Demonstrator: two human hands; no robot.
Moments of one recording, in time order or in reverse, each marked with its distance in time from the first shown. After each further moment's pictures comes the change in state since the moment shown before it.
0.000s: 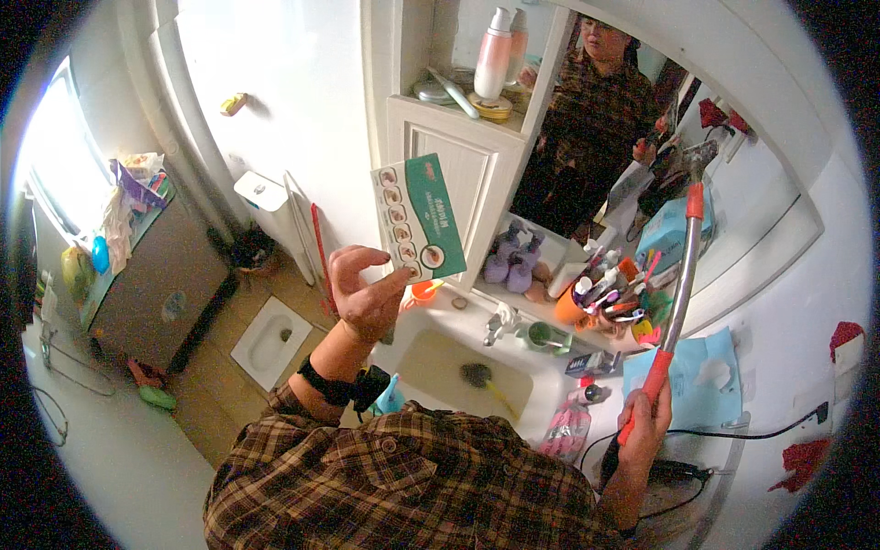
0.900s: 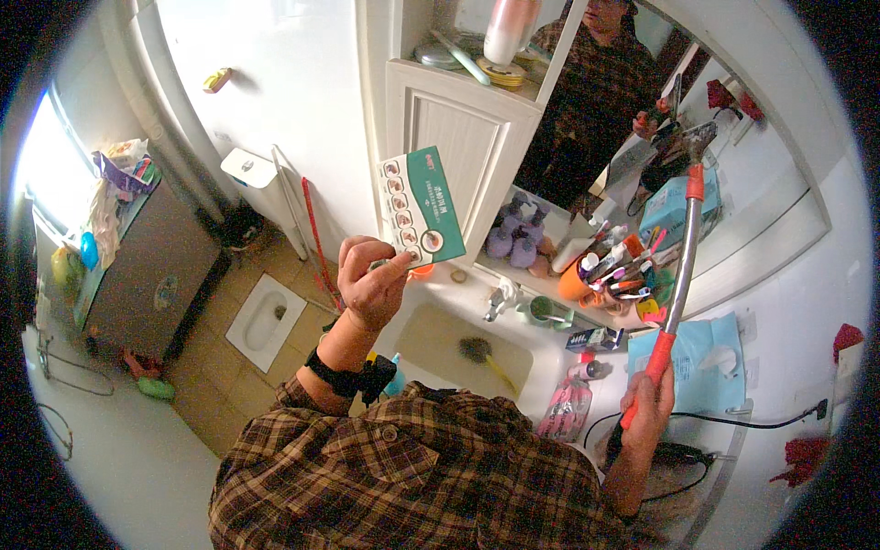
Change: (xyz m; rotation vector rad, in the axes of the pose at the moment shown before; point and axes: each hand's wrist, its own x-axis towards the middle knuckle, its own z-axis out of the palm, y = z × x) left_hand -0.034 -0.015 0.003 -0.032 -0.054 -0.113; right_hand -0.003 0.002 0.013 -0.038 -0.005 0.033
